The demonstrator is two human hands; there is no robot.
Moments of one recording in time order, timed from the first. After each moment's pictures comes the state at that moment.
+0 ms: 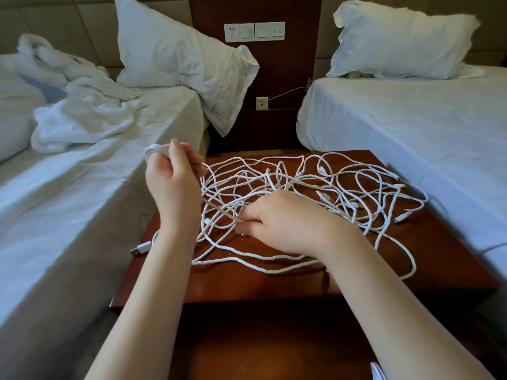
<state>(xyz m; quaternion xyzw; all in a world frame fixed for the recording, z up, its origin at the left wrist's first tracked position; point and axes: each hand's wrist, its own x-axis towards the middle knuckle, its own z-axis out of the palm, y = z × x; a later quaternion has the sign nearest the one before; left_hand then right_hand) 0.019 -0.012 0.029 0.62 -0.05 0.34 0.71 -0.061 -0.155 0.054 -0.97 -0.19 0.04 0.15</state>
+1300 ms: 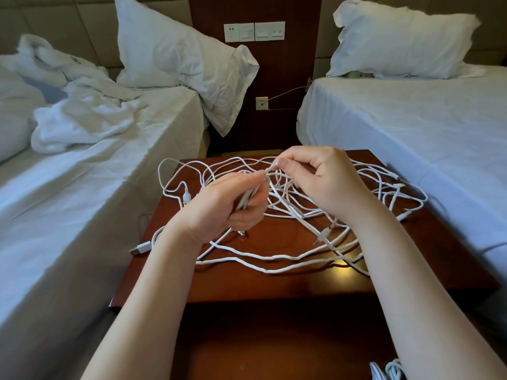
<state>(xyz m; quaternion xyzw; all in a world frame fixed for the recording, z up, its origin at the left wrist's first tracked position) -0.008 -0.023 0.041 0.60 -0.38 -0.29 0.64 -0.042 -0.210 0.049 -0.87 -0.18 -0.27 0.36</state>
